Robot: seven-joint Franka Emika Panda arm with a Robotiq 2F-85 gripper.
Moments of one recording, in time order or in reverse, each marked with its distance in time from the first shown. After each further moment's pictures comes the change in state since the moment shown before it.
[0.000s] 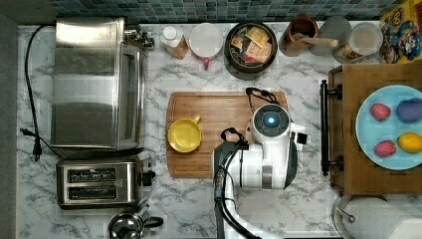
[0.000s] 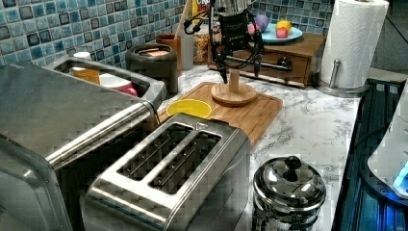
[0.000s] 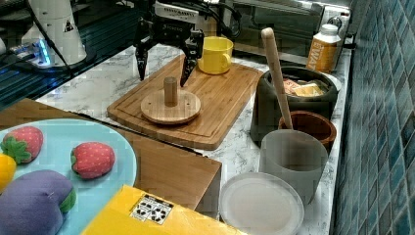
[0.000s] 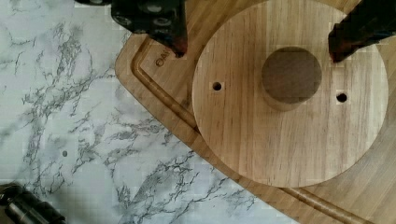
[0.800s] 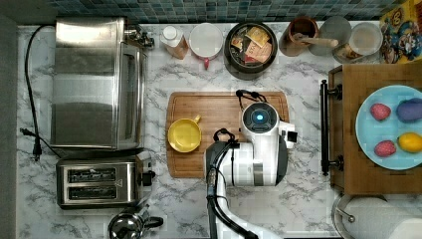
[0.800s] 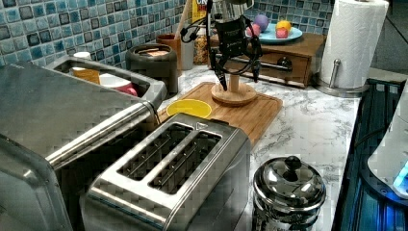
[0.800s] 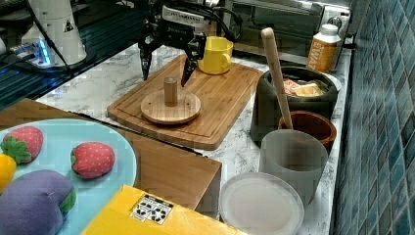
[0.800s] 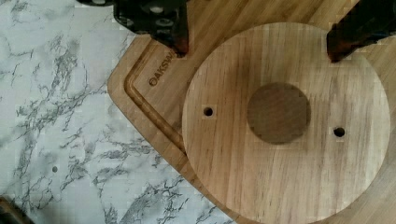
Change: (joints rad) arm -0.001 0.021 0.045 -0.002 0.001 -0.022 0.000
